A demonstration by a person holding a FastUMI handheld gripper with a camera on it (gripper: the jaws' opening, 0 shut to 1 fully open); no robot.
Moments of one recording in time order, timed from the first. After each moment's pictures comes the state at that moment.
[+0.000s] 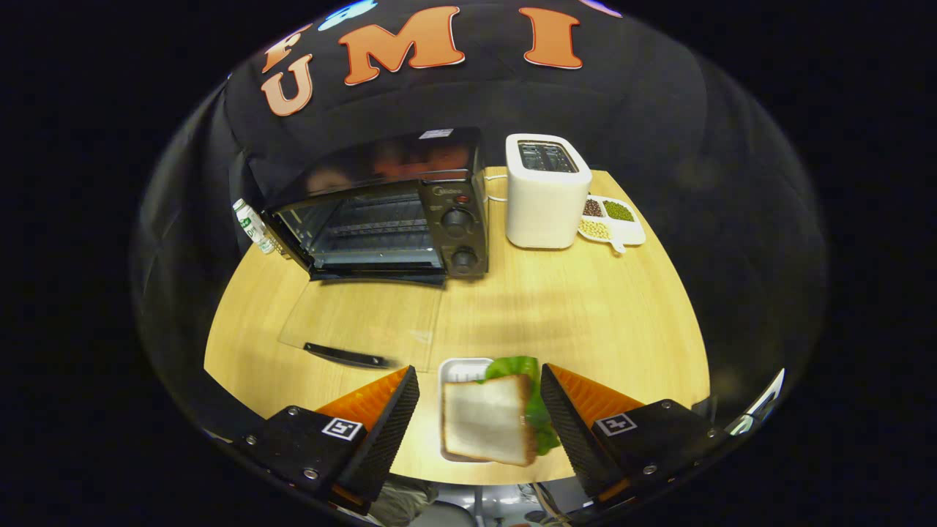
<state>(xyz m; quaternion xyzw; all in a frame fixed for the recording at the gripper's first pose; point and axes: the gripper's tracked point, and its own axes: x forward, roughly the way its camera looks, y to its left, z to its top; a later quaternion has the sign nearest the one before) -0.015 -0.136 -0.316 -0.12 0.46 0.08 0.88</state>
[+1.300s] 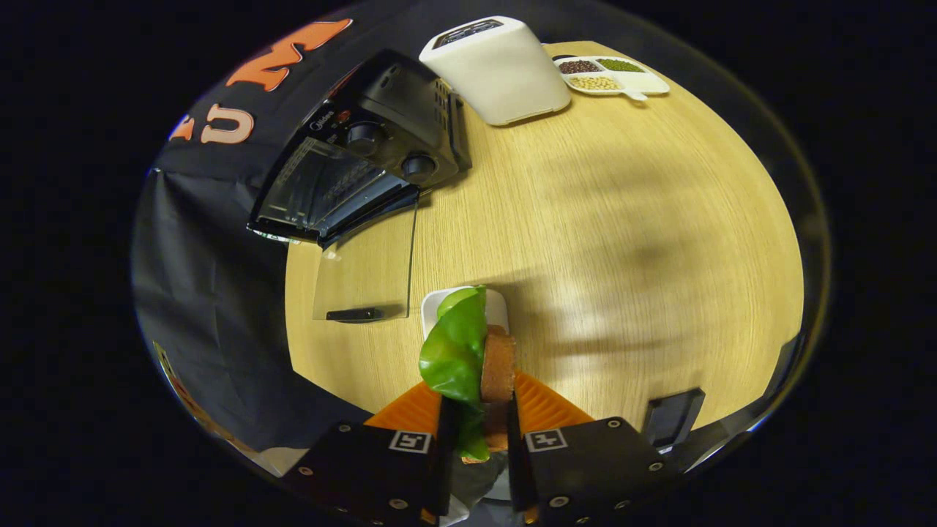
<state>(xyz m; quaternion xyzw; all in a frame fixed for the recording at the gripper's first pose) -0.035 -0.163 -0.386 0.08 0.63 0.13 0.76</state>
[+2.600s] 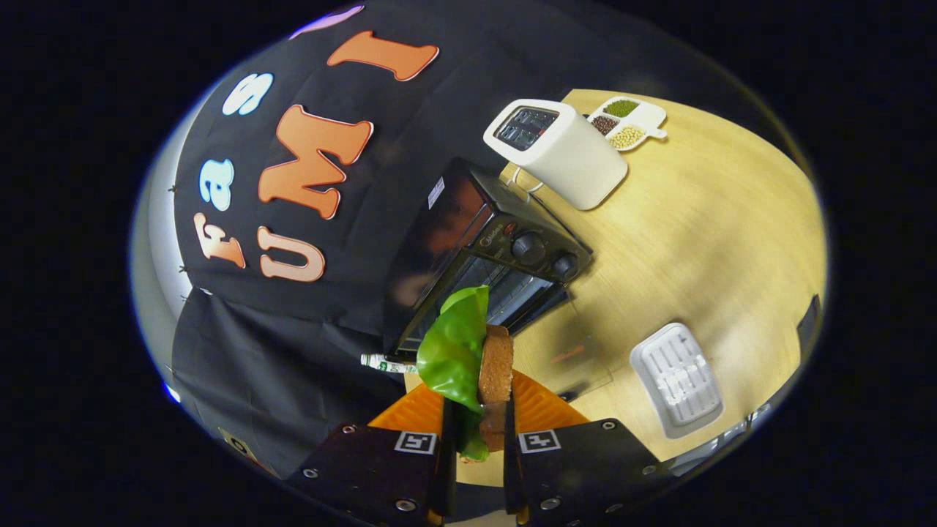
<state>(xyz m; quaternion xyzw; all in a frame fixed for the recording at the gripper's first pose) 0.036 0.002 -0.303 0.37 0.41 0.11 0.83</state>
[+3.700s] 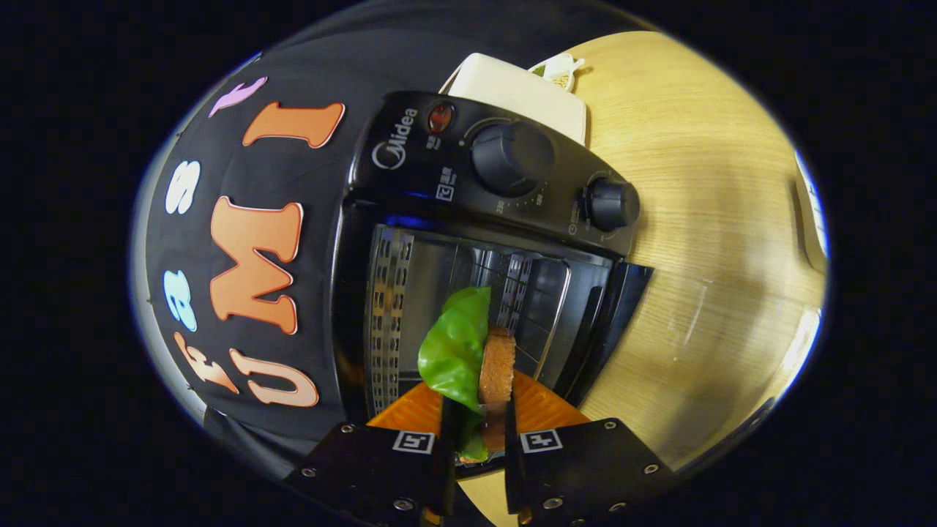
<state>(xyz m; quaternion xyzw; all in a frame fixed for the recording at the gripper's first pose) 0.176 0.096 -0.397 0.55 0.25 -0.06 0.79</state>
